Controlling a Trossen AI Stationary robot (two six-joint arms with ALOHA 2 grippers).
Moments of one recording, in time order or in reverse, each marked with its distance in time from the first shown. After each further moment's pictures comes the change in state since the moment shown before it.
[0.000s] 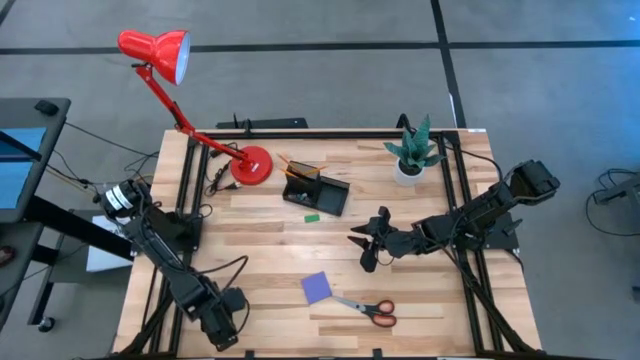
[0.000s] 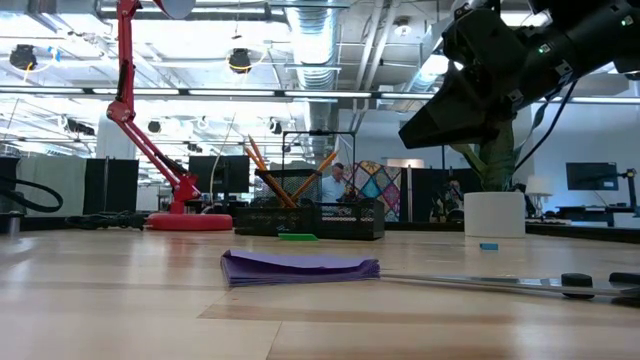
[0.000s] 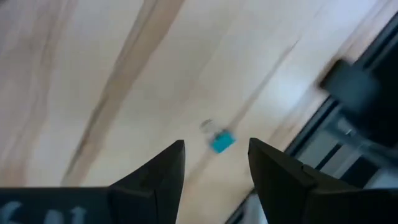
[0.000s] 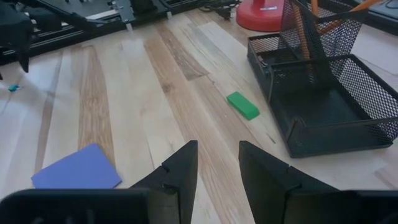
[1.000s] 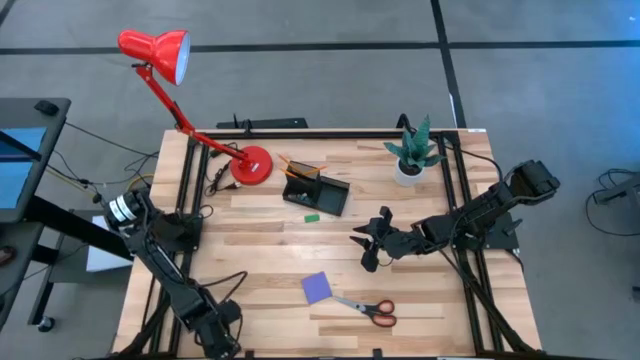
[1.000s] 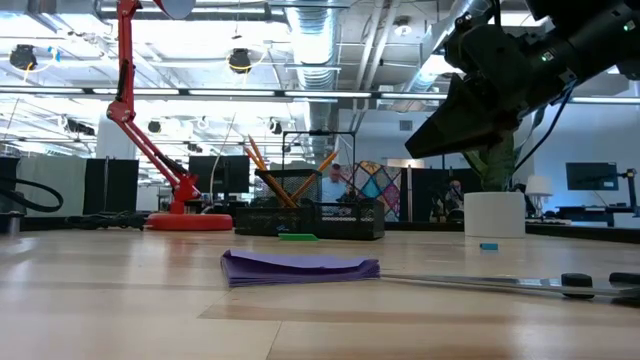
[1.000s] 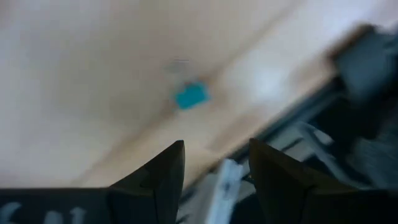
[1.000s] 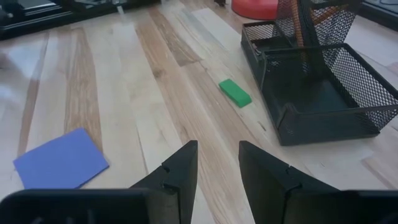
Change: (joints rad) left arm -0.068 0.095 0.012 0.152 0.109 -0.346; right arm 0.000 0.000 0.000 -0.060 0.001 -0.001
